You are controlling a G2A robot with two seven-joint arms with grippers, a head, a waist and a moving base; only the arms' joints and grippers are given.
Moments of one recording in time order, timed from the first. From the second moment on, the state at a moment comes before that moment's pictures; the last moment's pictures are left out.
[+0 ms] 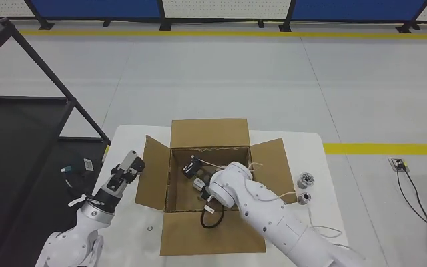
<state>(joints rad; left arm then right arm) 1.33 -1.14 -1.63 -1.83 -0.12 -0.27 -0.36 -0.38 -1.58 0.58 -0.99 -1.05 -0.05 1.08</state>
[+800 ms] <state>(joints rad) 1.33 -1.14 -1.64 -1.82 -0.13 -0.27 -0.37 -0.27 -1.76 0.50 -0.53 -0.96 -0.09 0.95</state>
